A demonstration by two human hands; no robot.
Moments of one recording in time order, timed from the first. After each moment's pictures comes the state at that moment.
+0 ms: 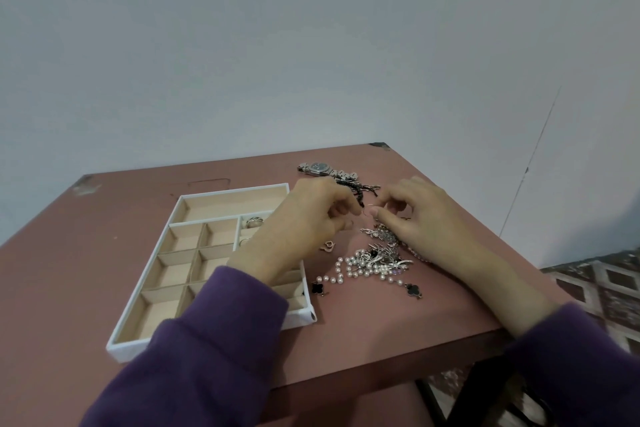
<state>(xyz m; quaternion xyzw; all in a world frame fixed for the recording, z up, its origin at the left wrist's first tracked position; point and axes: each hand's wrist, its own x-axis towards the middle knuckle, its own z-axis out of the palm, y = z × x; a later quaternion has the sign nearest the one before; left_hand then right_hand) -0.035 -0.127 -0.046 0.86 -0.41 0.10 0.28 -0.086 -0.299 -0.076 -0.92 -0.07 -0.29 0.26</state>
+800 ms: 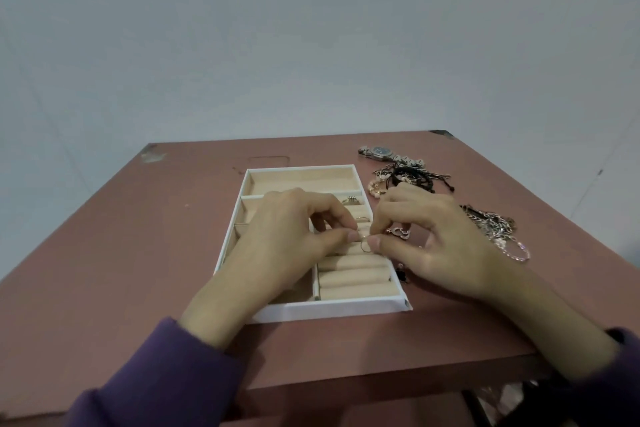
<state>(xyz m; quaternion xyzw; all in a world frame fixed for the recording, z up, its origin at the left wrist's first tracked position) -0.066 -0.028 -0.054 0.87 -0.28 0.09 0.40 -0.088 -0.214 -0.071 -0.89 -0.26 -0.21 0.31</state>
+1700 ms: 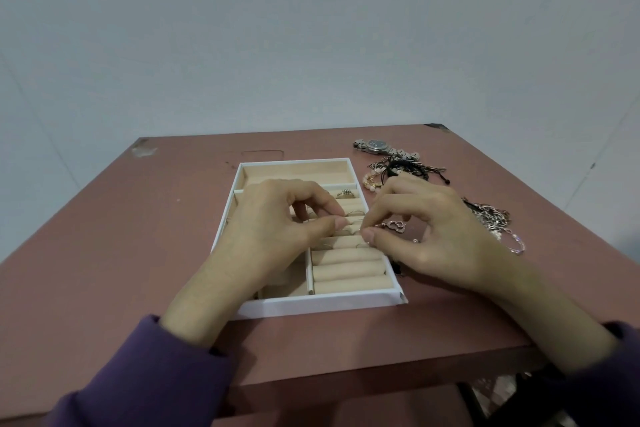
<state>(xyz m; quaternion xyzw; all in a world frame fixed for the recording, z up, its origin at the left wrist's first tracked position) -0.063 -0.024 -0.054 0.85 -0.26 0.09 0.46 -0.087 -0.216 -0.074 -0.89 -0.26 -0.24 0.29</state>
